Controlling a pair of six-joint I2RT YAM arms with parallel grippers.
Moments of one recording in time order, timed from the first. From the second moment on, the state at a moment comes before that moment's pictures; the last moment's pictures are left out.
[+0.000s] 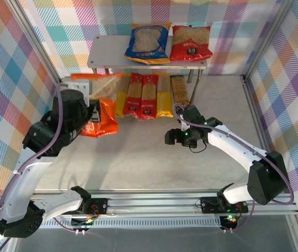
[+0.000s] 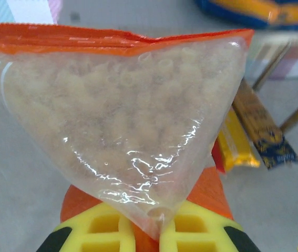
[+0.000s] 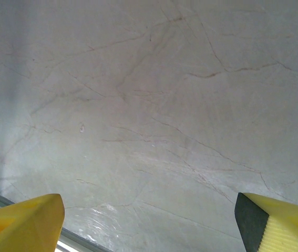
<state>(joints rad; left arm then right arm) -0.55 1.08 1.58 -0.97 -0.37 -0.26 0.55 1.40 1.02 -0.75 -0.28 0.56</state>
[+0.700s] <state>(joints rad) -0.34 1.77 2.30 -0.71 -0.33 -0.01 0.55 1.45 1.09 -0.78 -0.29 0.52</state>
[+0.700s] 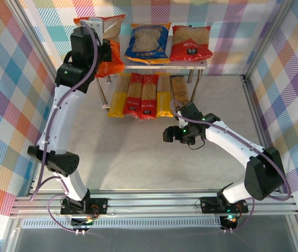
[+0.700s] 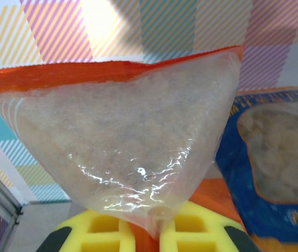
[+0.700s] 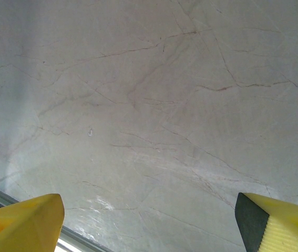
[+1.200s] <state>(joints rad) -0.31 1.99 2.47 -0.61 -0.30 0.06 0.55 1.50 1.09 -0.78 -0.29 0.52</state>
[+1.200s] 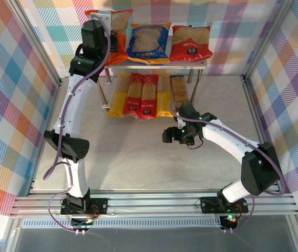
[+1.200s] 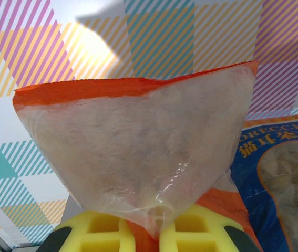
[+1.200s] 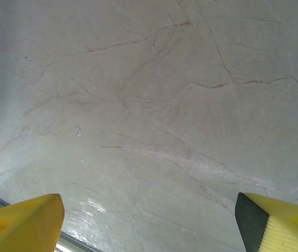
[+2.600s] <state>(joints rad) -0.30 2.07 2.36 -0.47 -0.40 -0.06 0.55 1.50 1.09 -0.78 -0.29 0.52</state>
